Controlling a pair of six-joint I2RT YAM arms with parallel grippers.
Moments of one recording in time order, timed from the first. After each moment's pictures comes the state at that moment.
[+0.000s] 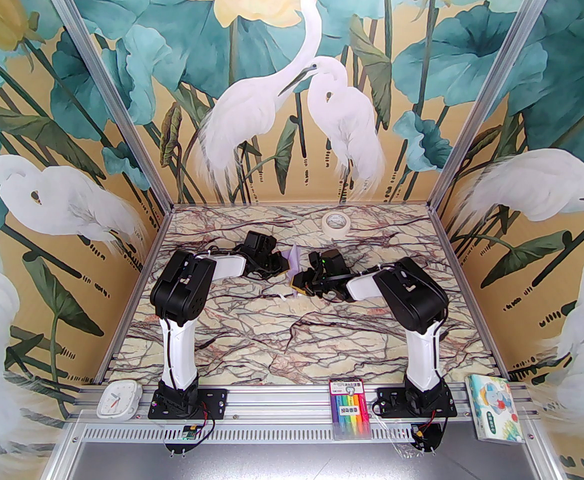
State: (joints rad) left arm -0.37 2.08 1.20 -0.02 0.56 -0.73; right arm 0.54 2.03 0.93 0.44 -0.68 1.02
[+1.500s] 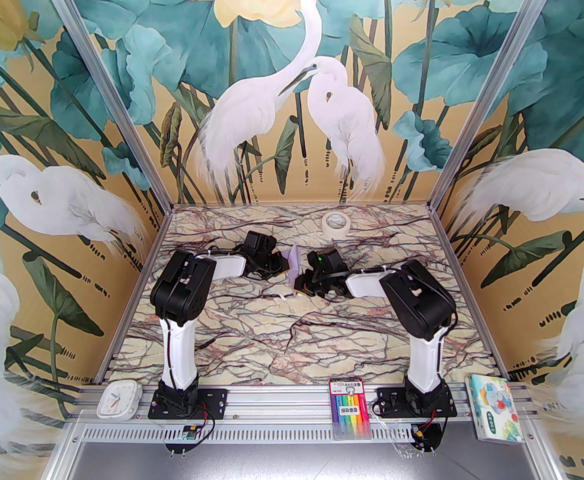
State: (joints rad) left arm -0.37 2.08 1.20 -0.02 0.56 -0.73; right arm 0.57 1.96 1.00 0.18 -0.61 0.87
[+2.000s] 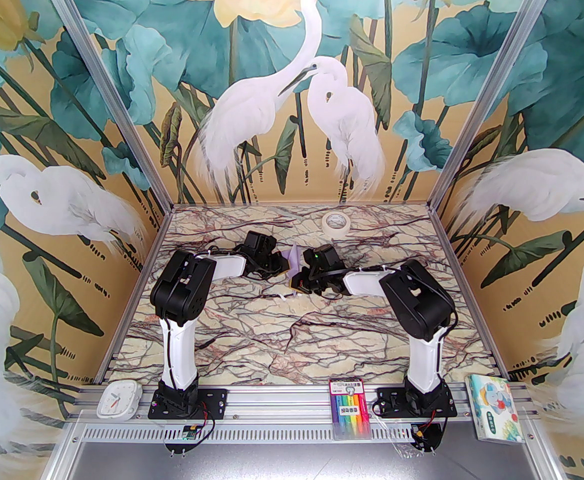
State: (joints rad) left arm -0.37 2.08 1.20 -0.02 0.56 -0.73; right arm 0.58 1.97 1.04 0.13 -0.61 0.87
